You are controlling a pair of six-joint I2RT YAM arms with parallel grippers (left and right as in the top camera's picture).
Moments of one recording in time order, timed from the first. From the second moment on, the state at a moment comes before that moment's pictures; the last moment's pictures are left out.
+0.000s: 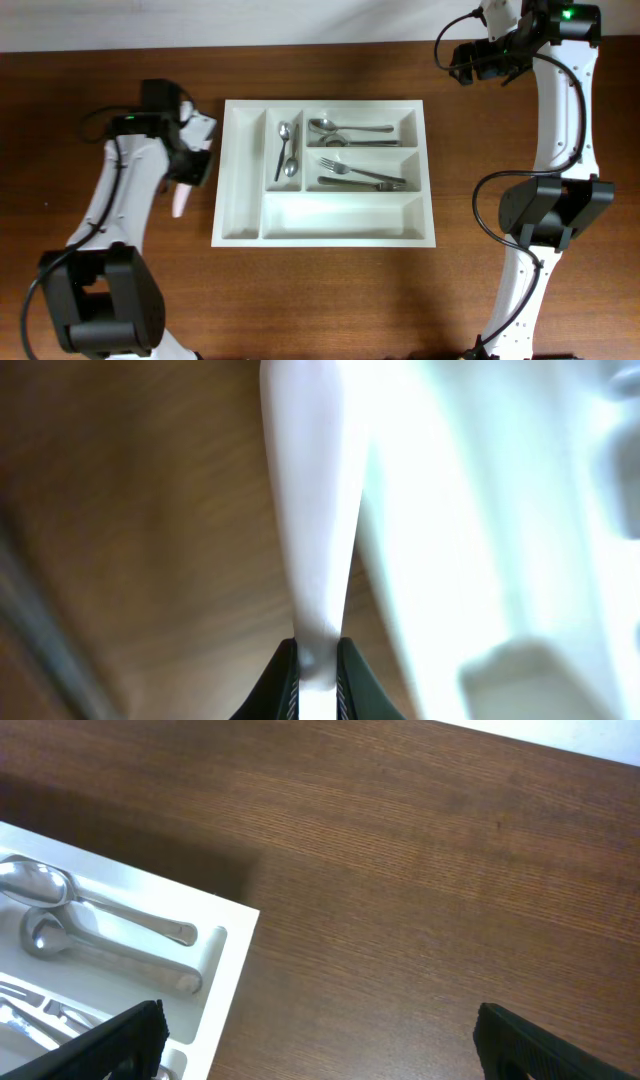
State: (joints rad) left arm 0.00 1.80 1.44 -0.97 -0.03 0.38; right arm -0.13 2.39 2.62 -1.35 -0.26 -0.34
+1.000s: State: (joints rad) left arm -0.60 1.89 1.44 -0.89 0.15 0.92; right arm -0.13 2.39 2.62 -1.35 -0.26 -0.34
